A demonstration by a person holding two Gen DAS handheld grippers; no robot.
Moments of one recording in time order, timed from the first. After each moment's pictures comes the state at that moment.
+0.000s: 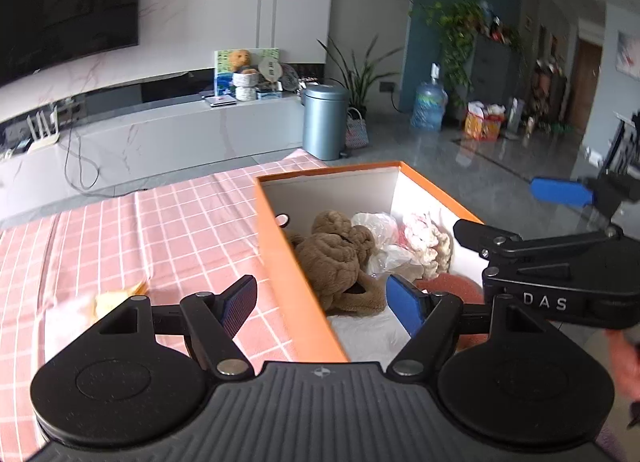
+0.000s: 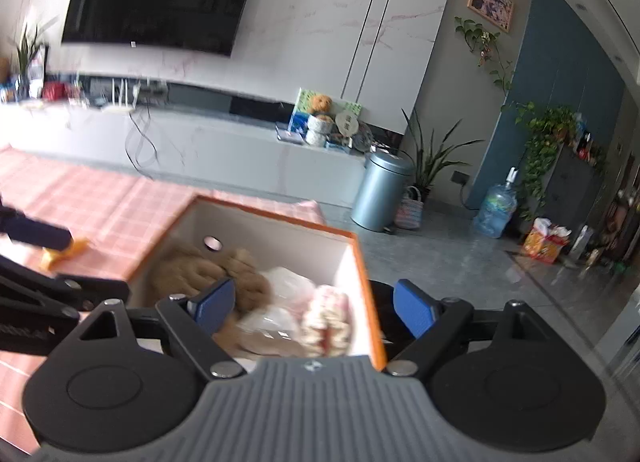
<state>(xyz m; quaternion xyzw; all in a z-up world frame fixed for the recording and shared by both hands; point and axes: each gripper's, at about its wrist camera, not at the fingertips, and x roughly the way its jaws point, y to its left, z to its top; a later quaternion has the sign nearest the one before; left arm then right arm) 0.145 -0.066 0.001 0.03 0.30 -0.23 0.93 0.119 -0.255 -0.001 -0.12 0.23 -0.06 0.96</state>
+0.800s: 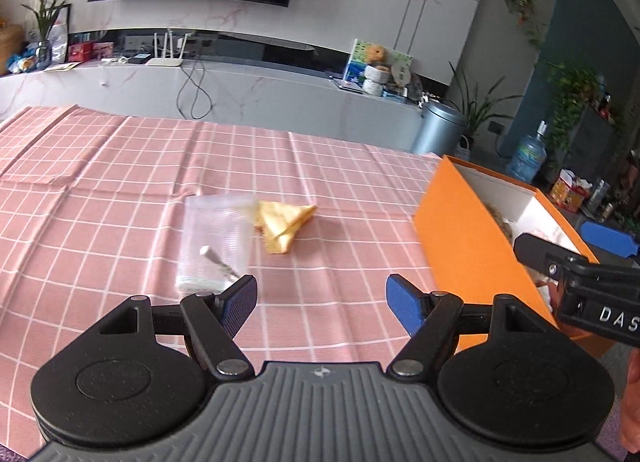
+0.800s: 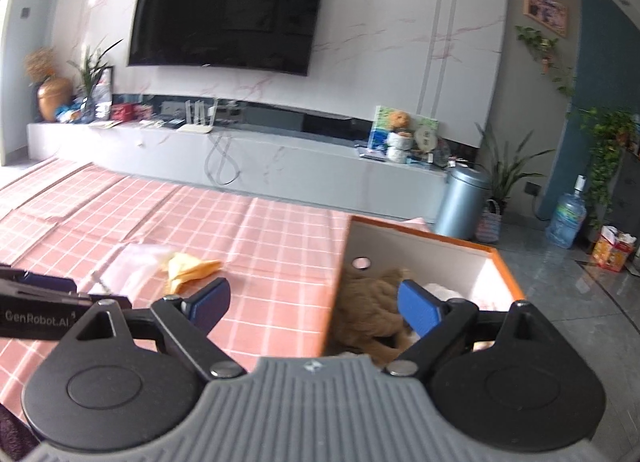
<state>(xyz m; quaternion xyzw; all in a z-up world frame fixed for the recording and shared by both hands) 0.119 0.080 -0.034 -0.10 0.32 -0.08 0.94 0.106 -0.142 -0.016 -0.08 0.22 0.04 0.97</state>
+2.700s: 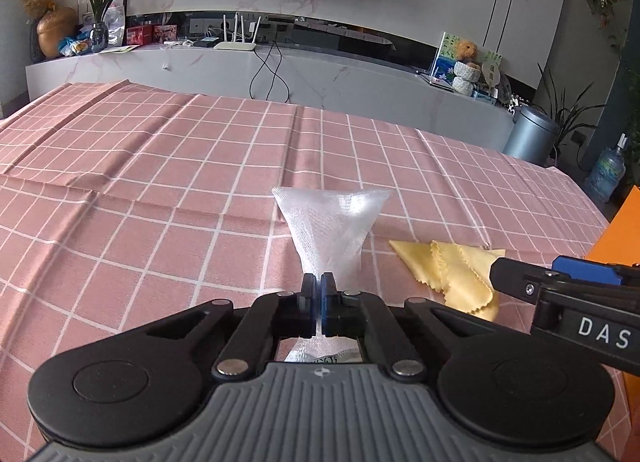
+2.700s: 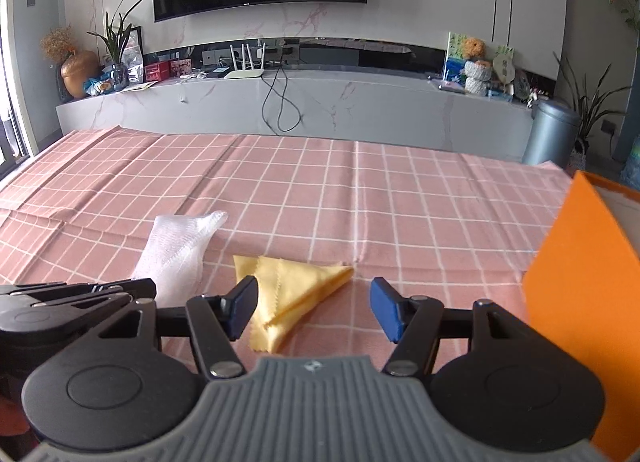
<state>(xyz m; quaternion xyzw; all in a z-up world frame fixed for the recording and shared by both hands) 0.240 0.155 -0.102 -0.10 0.34 0.02 0.94 0.270 -0.019 -0.104 -0.03 0.32 0.12 0.94</state>
